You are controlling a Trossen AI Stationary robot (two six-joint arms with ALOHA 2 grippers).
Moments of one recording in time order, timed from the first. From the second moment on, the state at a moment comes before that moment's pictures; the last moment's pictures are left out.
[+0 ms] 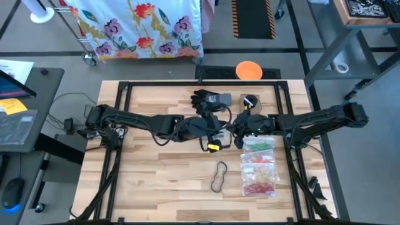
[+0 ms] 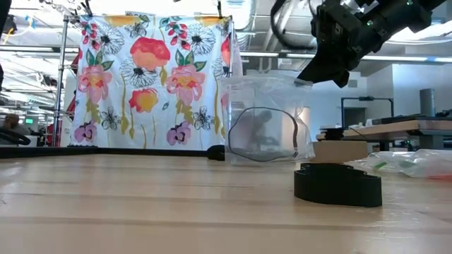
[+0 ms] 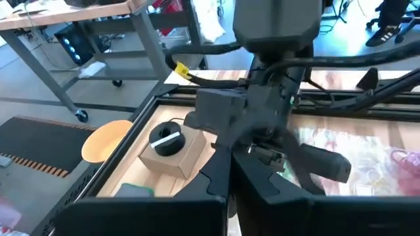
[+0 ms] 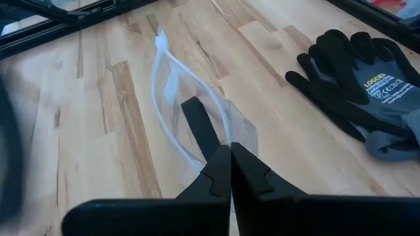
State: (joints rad) left arm -0.15 1.77 1.64 -0.26 -0.54 0.00; right arm 0.02 1.13 0.61 -0.05 0.24 0.36
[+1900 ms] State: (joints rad) left arm -0.01 1.80 1.64 -0.30 -0.64 -0.01; right arm 0.02 1.13 0.61 -0.03 0.31 0.37
